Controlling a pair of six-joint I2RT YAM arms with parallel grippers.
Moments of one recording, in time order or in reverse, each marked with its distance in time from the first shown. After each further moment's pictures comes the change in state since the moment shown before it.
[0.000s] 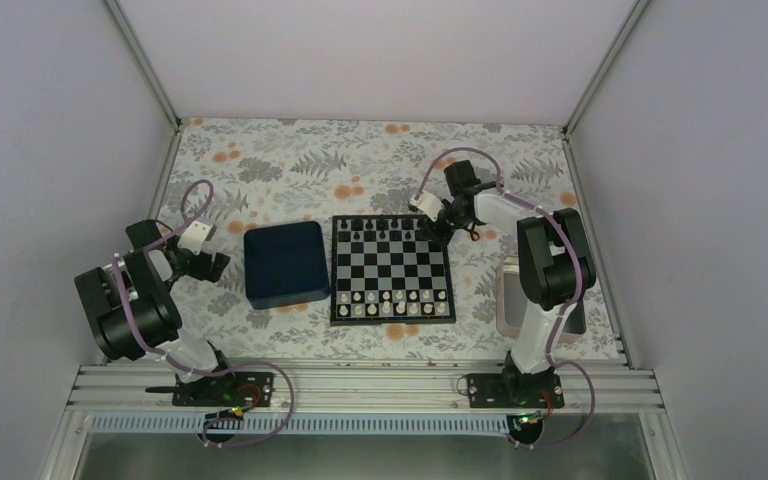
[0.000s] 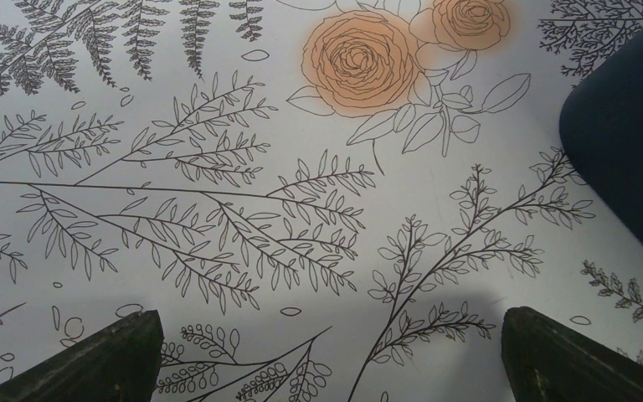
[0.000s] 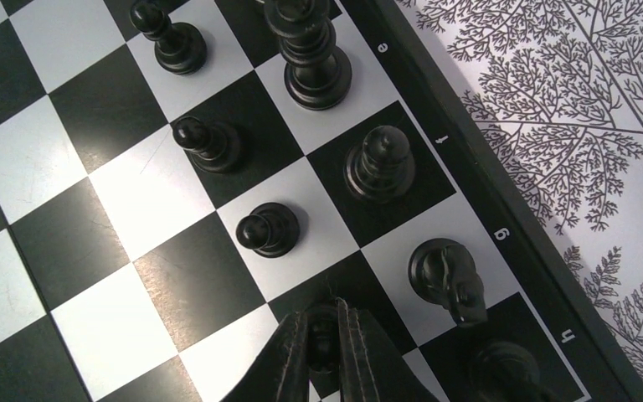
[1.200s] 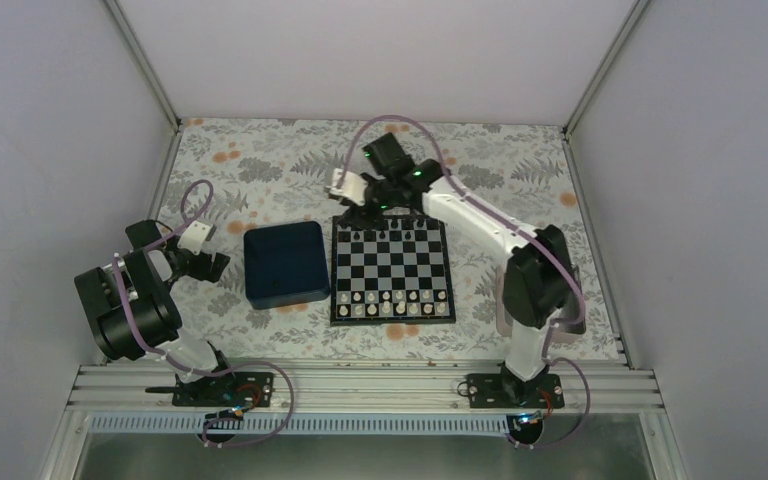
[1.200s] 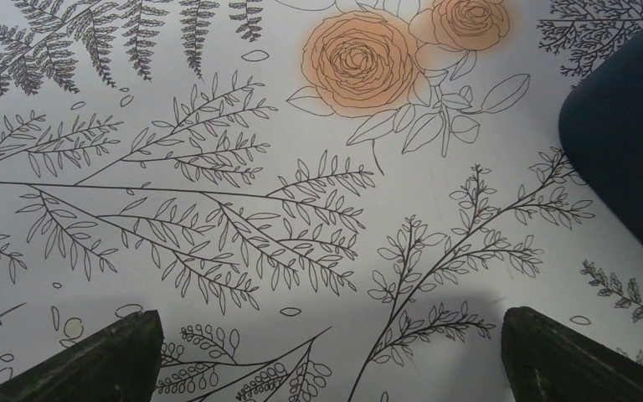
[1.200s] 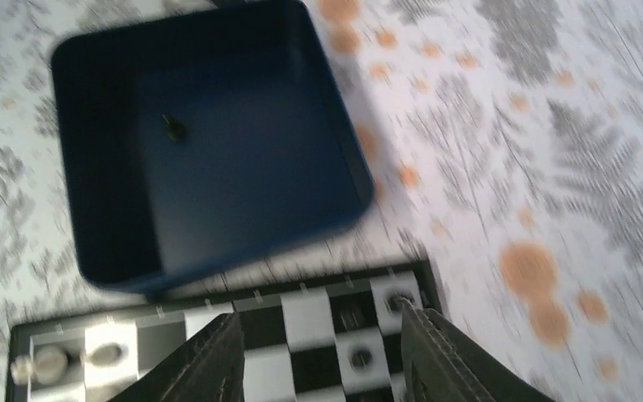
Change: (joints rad) left arm 0.000 0.001 0.000 0.000 0.005 0.000; right arm 0.369 -0.064 0.388 -0.150 0.013 0.057
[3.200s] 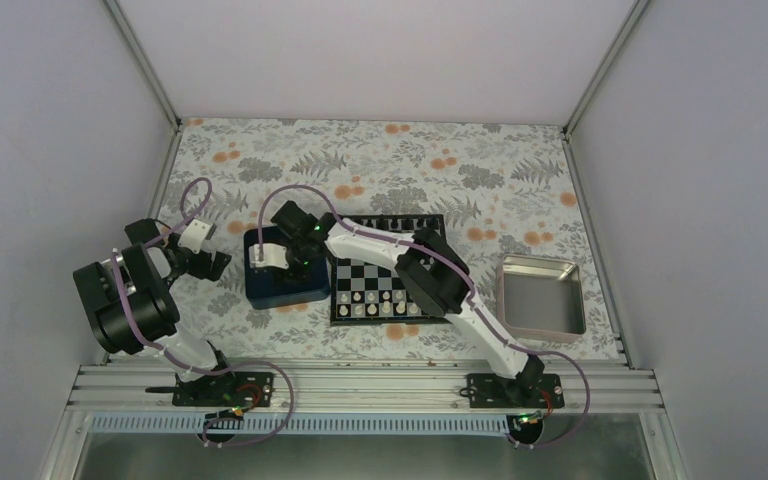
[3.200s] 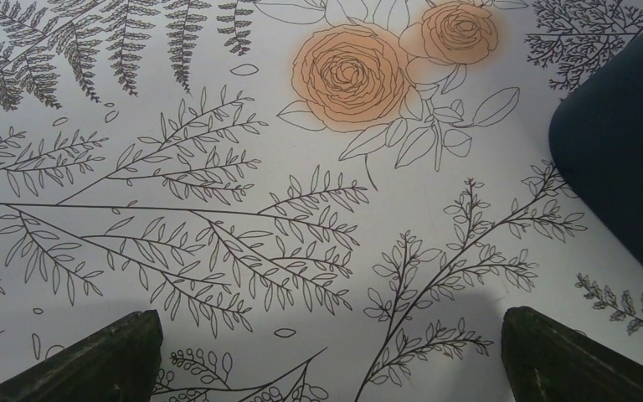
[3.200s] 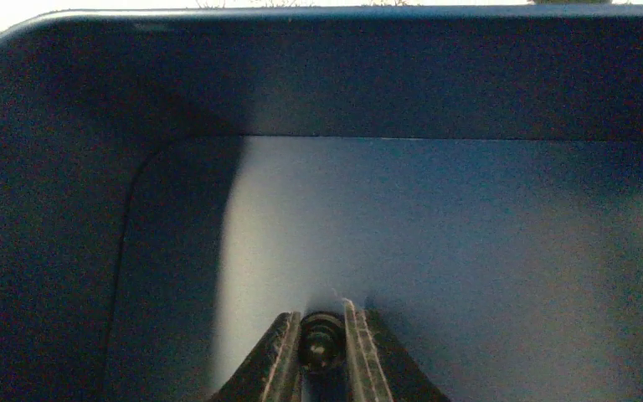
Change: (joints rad) left arm 0.003 0.037 0.023 -0.006 0.041 0.012; right arm 0.352 0.640 0.398 0.117 -0.051 -0.015
